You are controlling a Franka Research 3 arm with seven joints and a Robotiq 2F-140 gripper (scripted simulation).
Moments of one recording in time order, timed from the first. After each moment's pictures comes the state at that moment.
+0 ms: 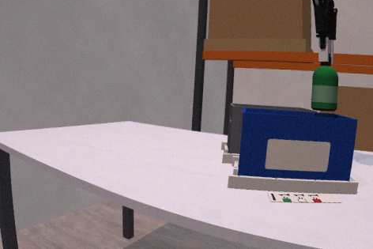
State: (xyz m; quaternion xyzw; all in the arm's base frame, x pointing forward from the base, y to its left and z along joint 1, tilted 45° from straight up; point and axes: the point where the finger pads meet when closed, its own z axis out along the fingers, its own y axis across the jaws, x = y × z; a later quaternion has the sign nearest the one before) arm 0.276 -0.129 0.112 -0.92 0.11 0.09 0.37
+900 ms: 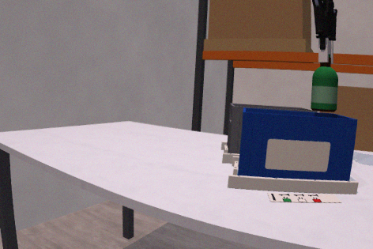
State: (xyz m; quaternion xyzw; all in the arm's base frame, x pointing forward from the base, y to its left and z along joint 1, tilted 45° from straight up) arm 0.276 -0.128 0.110 -0.92 0.11 0.09 0.37
